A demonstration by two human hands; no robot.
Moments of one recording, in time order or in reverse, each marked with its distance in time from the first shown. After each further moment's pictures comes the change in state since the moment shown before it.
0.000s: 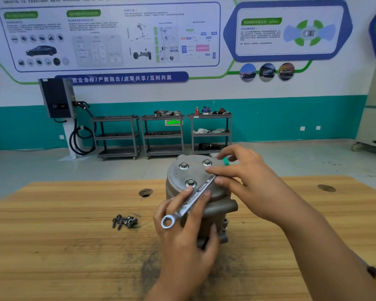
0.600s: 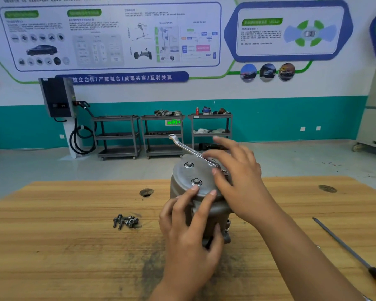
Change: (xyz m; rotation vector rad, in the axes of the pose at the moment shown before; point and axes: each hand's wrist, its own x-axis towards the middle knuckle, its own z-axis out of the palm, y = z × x) left_hand 0.000 0.004 0.004 0.002 -0.021 0.003; right_hand 0.011 -0.005 0.034 0.101 0.308 0.113
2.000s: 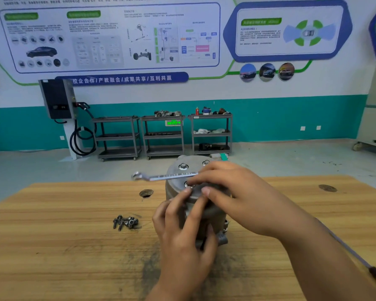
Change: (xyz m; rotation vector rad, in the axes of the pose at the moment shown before) left_hand -0.003 -0.006 0.000 0.005 0.063 -0.012; right_hand -0.008 -0.027 -0.037 0.042 -0.405 -0.185
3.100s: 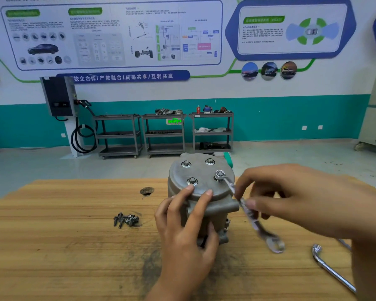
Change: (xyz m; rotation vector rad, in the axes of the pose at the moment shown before) left_hand -0.001 0.001 -0.001 -0.028 -0.042 -0.008; right_hand -0.032 -0.001 -0.051 -0.027 -0.227 0.221
